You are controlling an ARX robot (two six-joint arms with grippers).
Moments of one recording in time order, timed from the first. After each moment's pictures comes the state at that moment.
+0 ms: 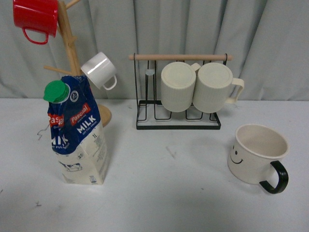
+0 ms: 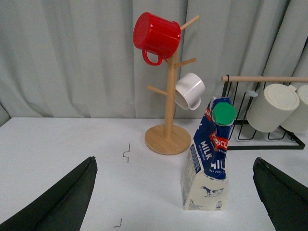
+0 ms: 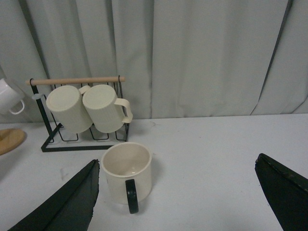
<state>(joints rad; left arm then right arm) 0.00 0.00 0.01 0.00 0.00 -0.01 0.00 0.00 0.01 0.00 0.00 0.00</state>
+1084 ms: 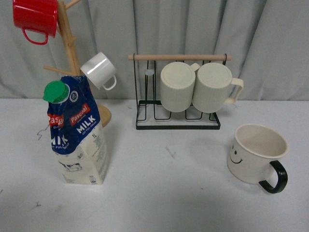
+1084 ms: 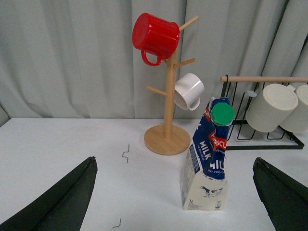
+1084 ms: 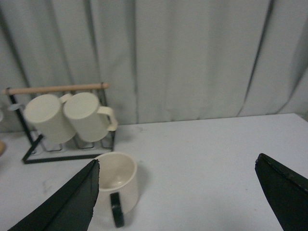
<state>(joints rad) 0.00 0.00 0.01 0.00 0.00 -0.01 -0.03 0.17 0.03 0.14 0.00 0.00</state>
